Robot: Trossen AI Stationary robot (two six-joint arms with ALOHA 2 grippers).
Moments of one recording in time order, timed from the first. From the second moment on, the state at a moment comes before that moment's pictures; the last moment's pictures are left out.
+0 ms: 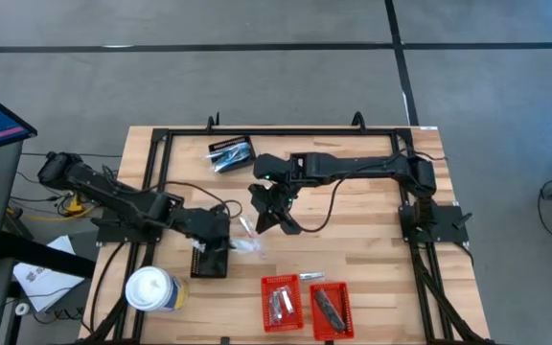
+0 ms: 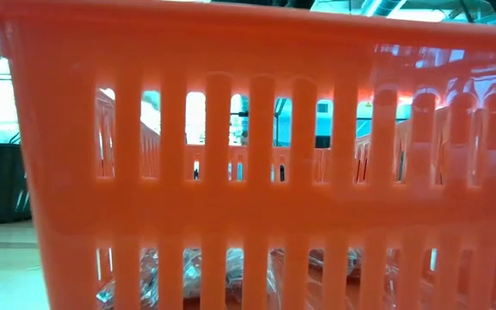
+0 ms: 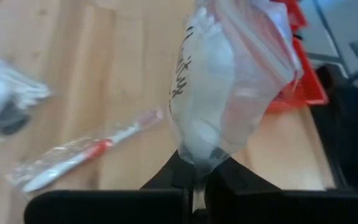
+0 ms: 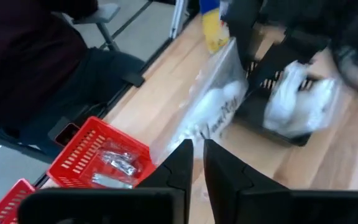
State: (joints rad) left arm -0.32 1.14 0.72 -0.31 -0.05 -0.33; right arm -0.06 1.99 1.81 -0.67 -0.68 -0.34
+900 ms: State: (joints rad) left arm -0.36 1.13 0.61 0.56 0.79 -0.11; right arm 0.22 1.76 1.81 -0.56 -1.28 -0.98
